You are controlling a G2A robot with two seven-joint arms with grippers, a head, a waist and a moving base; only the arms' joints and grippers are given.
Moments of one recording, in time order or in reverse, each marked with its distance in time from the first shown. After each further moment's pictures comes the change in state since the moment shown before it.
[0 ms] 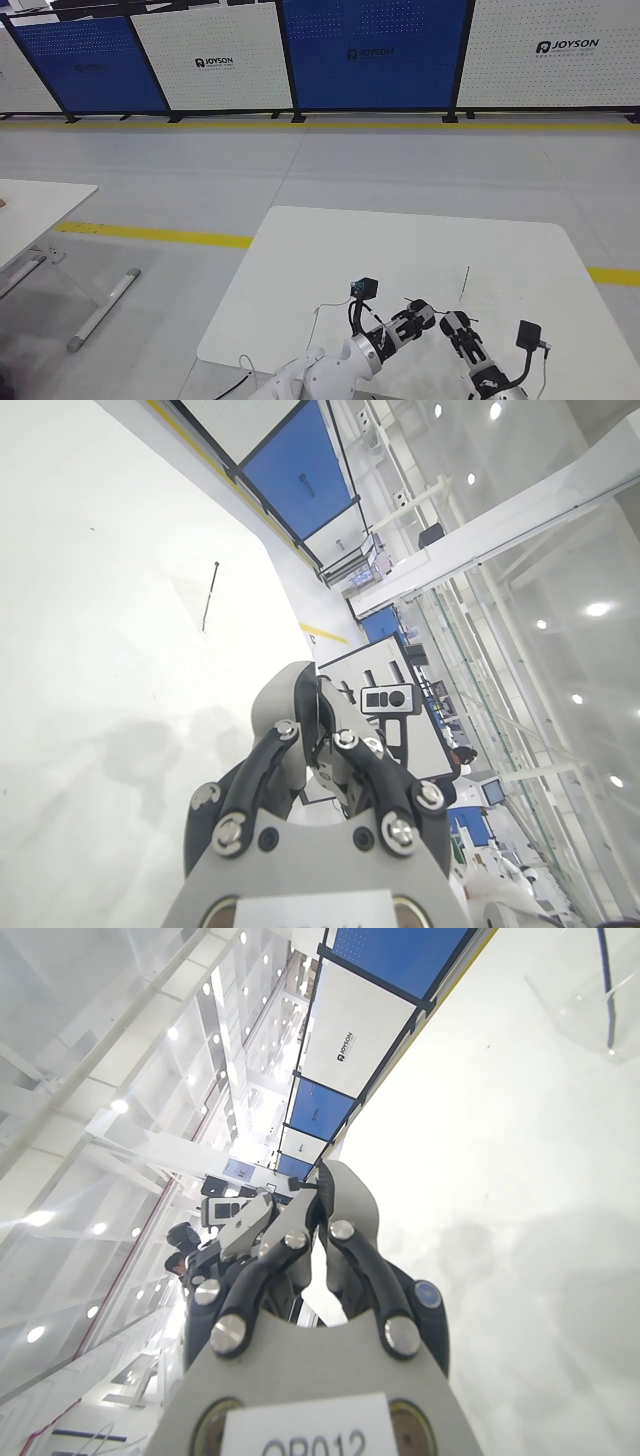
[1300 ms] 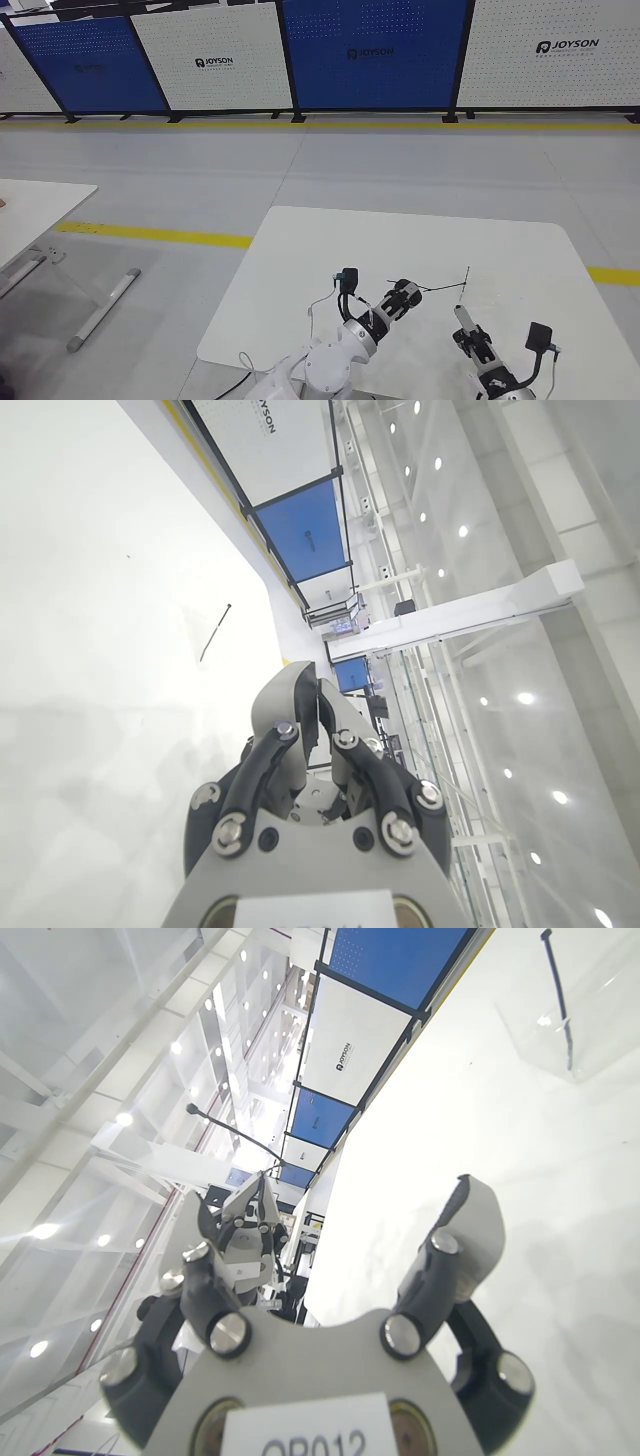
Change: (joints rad) left arm -0.009 -0.025 -0.049 0.011 -0.244 0.049 0.126; right arm -0.008 0.004 0.033 0.007 0.038 -0.005 -0.006
